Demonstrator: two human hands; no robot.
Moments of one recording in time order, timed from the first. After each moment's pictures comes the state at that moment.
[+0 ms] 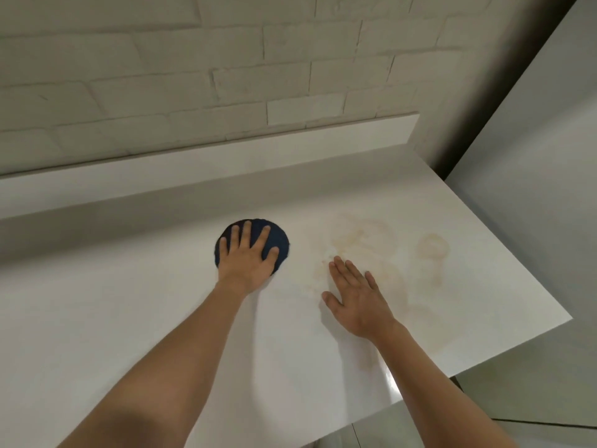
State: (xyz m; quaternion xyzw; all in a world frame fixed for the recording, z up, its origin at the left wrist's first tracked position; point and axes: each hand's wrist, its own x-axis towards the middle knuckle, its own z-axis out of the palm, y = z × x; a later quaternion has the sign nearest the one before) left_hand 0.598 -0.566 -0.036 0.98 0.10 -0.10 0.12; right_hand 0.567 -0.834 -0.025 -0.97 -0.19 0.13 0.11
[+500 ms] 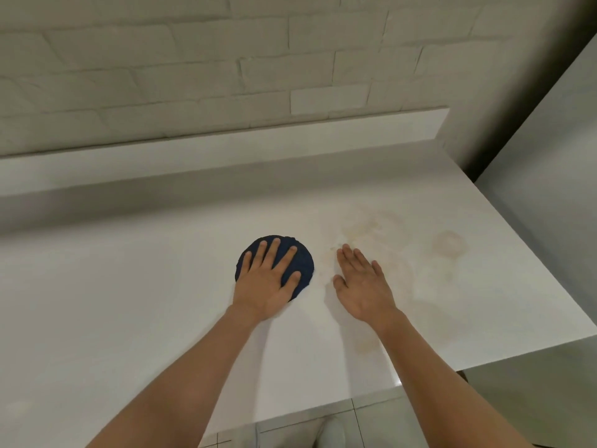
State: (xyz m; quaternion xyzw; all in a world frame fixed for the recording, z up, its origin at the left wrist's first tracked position) left_hand 0.511 -0.610 -0.048 0.99 0.06 -0.05 0.11; right_hand 0.572 -0.835 -0.026 -0.96 -0.20 0.14 0.11
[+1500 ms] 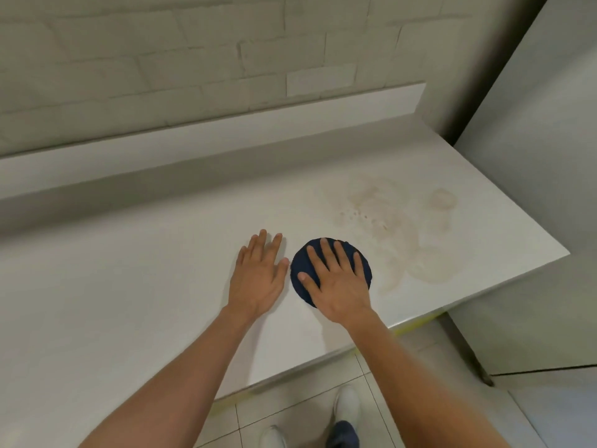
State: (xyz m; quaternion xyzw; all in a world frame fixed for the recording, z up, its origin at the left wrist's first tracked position) left_hand 0.428 -0.566 -0.030 0.98 0.04 0.01 0.20; right_hand 0.453 -0.761 -0.045 -0.98 -0.19 0.04 0.08
